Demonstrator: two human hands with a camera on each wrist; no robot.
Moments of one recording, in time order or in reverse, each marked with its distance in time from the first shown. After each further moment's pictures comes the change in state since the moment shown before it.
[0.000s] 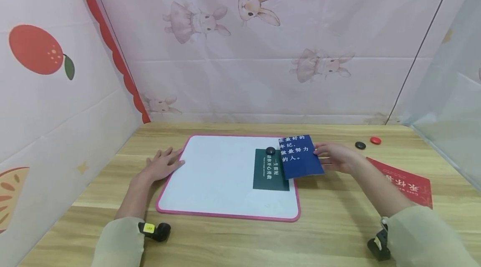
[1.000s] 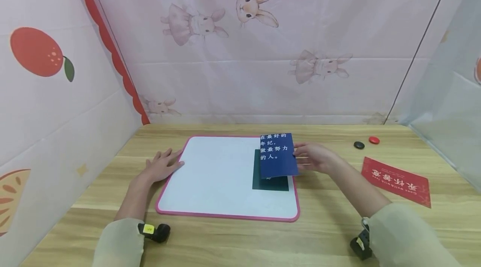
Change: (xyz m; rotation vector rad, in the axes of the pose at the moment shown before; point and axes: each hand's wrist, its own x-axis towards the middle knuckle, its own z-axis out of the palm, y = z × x) left_hand 0.003 0.000 -0.002 -0.021 -0.014 -0.009; right_hand 0.007 -0.016 0.051 0.050 0.045 -0.007
